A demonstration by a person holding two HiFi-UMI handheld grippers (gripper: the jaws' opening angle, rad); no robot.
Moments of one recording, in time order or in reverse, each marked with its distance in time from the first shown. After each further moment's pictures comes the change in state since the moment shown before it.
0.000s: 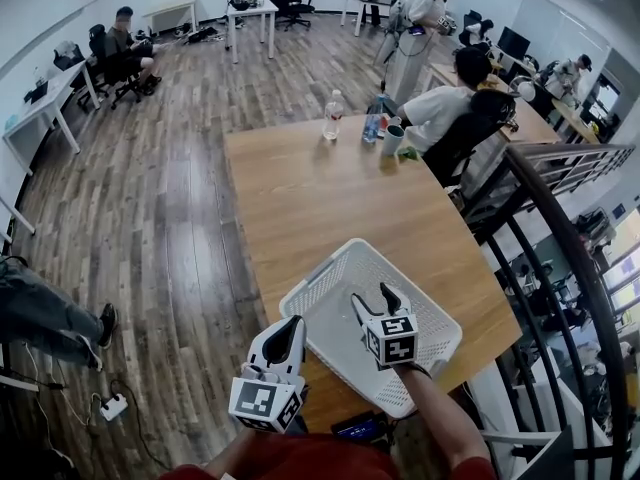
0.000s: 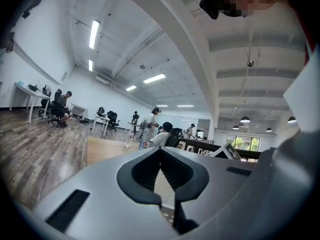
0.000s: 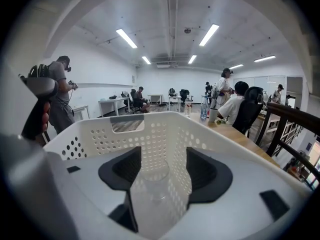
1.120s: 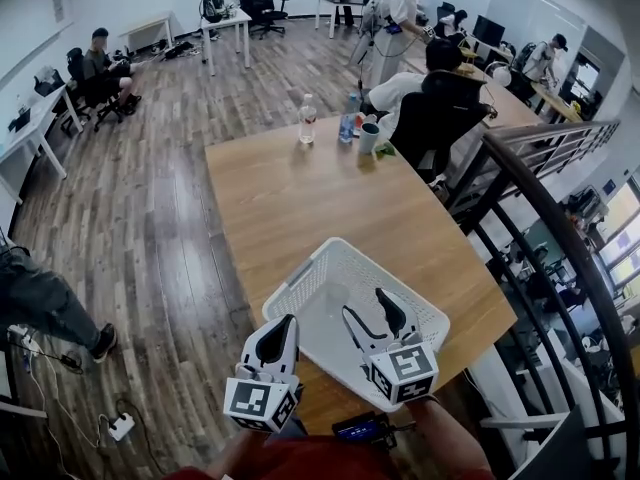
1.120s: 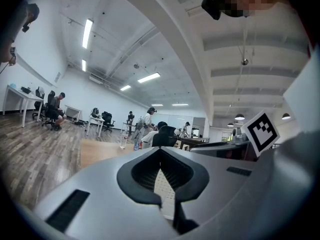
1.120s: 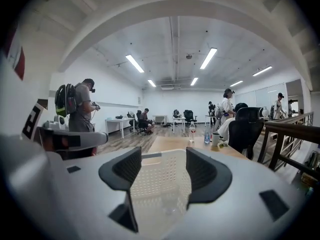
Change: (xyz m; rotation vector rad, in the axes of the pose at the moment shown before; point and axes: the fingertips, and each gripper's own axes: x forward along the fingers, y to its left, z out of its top) left arm 0.010 -0.016 0.006 0.037 0.007 -0.050; right arm -0.107 0.037 0.075 0.009 -0.258 0.058
